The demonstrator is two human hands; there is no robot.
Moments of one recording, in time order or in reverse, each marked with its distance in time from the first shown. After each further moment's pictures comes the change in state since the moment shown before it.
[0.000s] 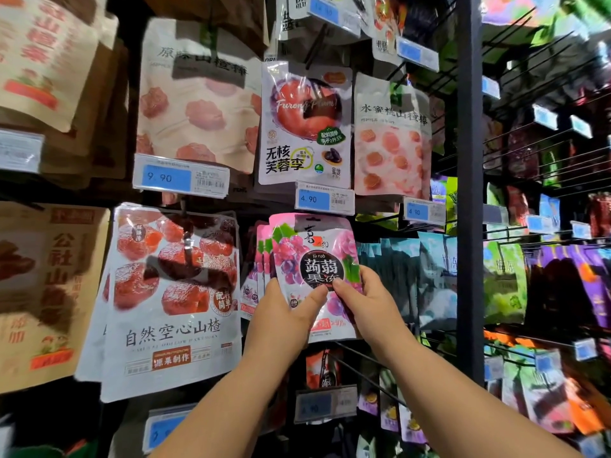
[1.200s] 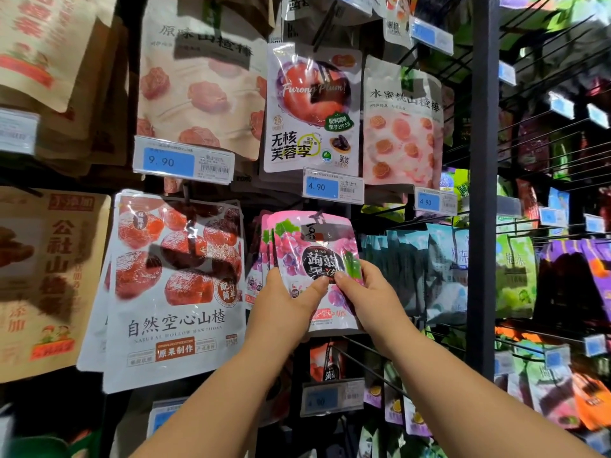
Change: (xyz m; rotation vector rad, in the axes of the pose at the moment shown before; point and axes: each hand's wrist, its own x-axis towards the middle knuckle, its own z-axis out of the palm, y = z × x) left_hand 0.014 -0.013 0.002 -0.013 0.002 -0.007; right_hand 0.013 0.016 0.004 -0.027 -0.006 0.065
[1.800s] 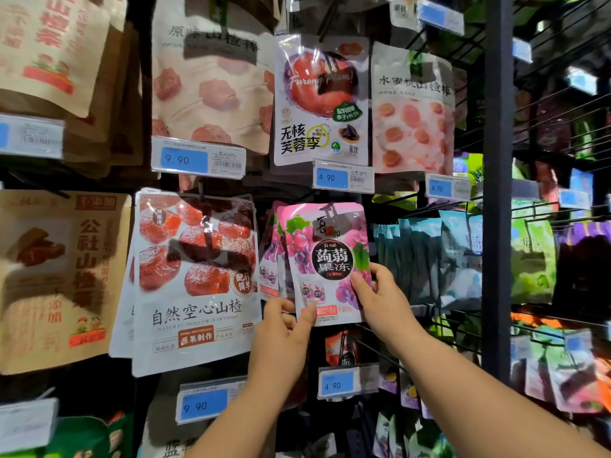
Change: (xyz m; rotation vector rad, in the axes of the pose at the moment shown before) left_hand -0.037 -0.043 -0.007 -0.037 0.064 -0.024; right_hand -0.016 0.006 0.010 -0.206 0.058 0.049
